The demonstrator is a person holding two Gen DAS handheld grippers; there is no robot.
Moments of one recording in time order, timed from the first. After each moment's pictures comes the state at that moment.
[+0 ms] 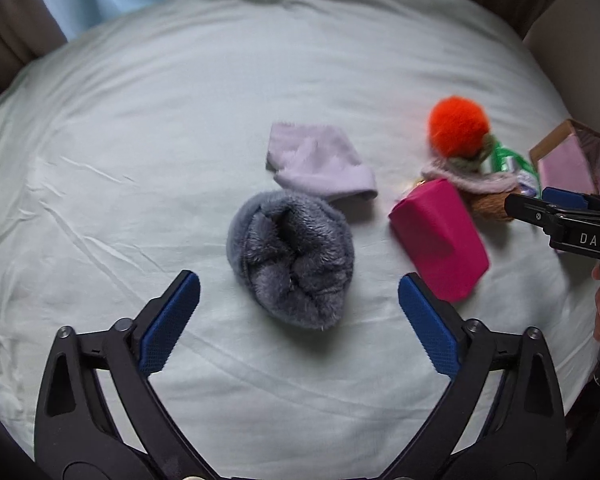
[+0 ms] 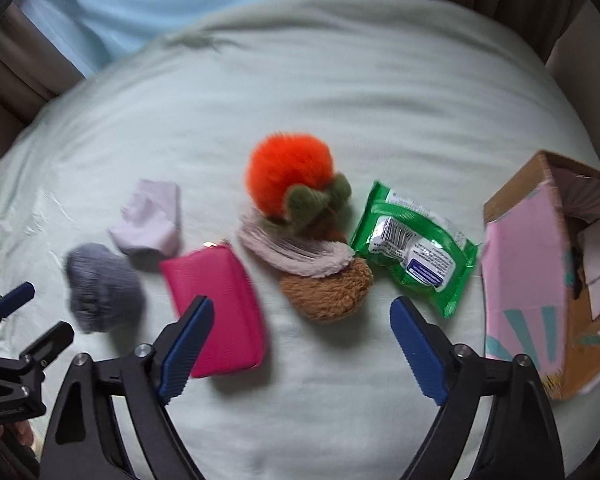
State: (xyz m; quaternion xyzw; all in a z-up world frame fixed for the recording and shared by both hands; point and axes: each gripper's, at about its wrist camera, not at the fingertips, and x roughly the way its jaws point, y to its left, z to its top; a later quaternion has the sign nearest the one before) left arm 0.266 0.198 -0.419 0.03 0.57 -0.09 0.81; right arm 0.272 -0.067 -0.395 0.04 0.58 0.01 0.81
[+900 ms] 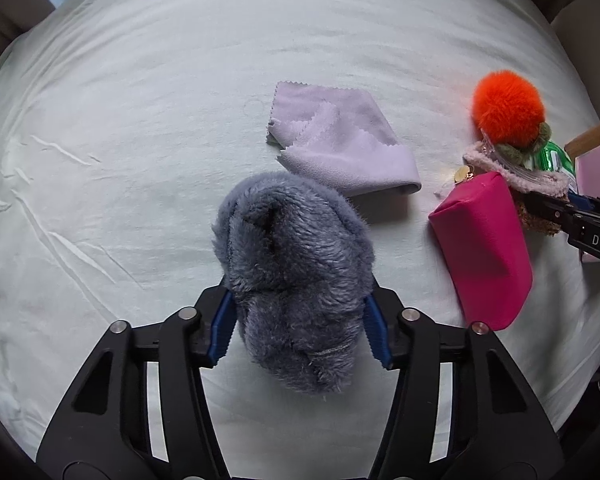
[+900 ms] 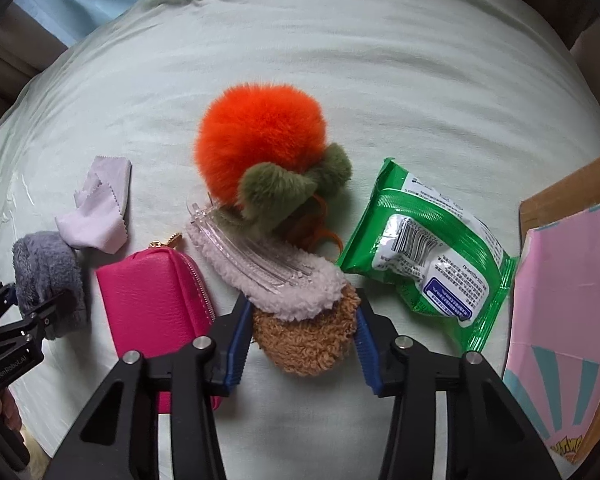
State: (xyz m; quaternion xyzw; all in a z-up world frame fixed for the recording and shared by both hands) left arm 0.307 0.199 -0.467 0.03 0.62 -0.08 0.78; right arm 0.309 -0.076 -0.444 0.03 0.62 0.02 0.78
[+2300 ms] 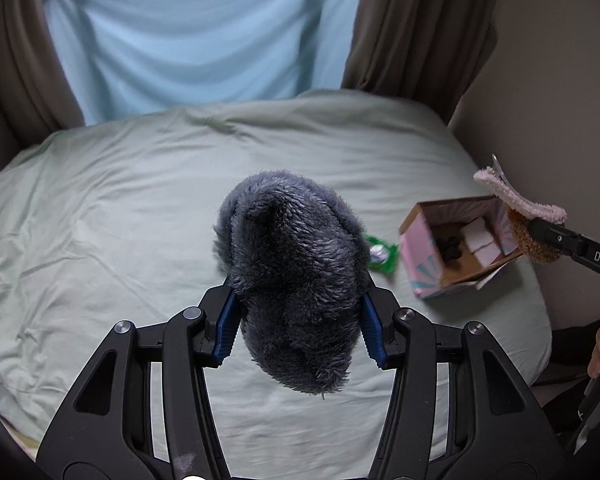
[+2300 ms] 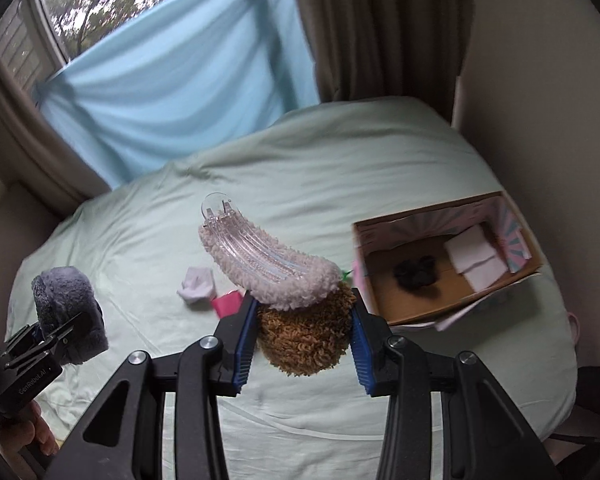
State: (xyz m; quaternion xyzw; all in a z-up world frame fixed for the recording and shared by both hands) left arm 0.147 0.107 -0.167 0.00 0.44 -0.12 0.89; right arm 0.117 -0.176 -0.156 0.13 0.45 -0.04 0.89
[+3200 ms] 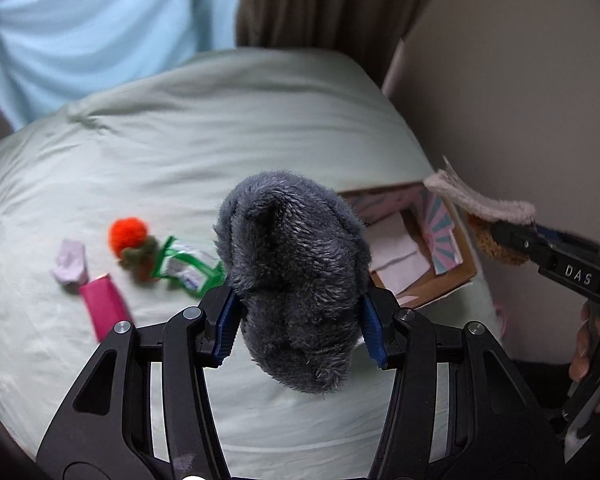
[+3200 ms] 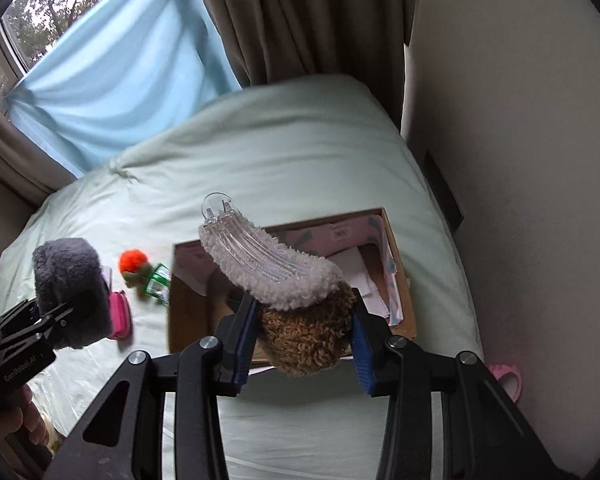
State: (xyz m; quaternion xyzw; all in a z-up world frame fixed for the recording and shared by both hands) left arm 0.213 -0.224 -0.244 0.03 0.51 -0.17 0.84; right arm 0.163 -0.445 -0.209 0.11 0.50 -0.02 0.86
